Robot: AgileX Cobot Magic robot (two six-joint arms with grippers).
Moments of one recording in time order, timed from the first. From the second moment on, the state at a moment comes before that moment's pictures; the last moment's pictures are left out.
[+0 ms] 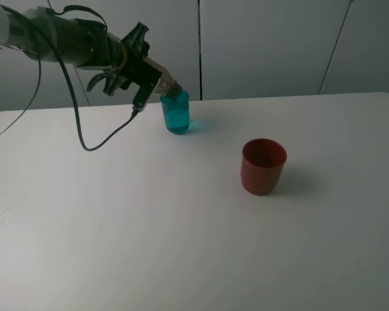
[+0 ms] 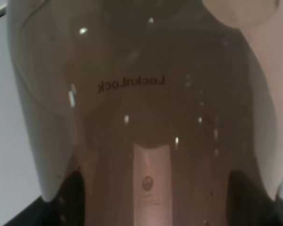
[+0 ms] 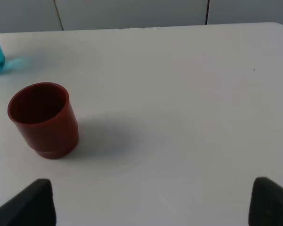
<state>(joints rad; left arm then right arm) -0.39 2.20 -1.63 1.34 0.24 0.61 -0.01 0.00 -0.50 0.05 1.10 0.00</state>
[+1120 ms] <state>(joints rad) -0.39 2.20 -1.63 1.38 0.23 0.58 -0.01 0.00 -0.50 0.05 1.10 0.00</state>
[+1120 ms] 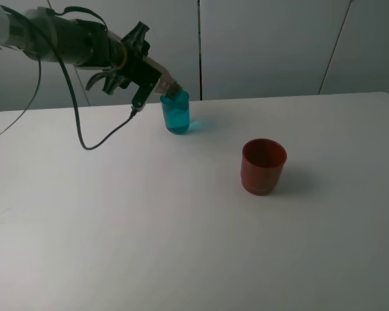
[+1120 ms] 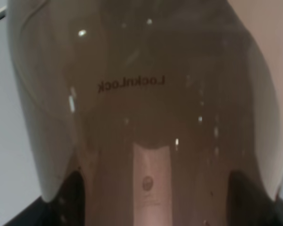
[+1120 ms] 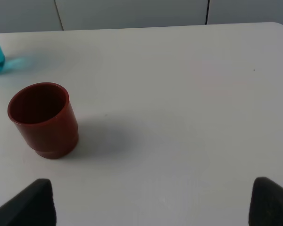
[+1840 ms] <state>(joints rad) -0.39 2.20 -1.63 1.13 0.24 0.50 -0.01 0.00 -0.50 0.05 1.10 -0.01</state>
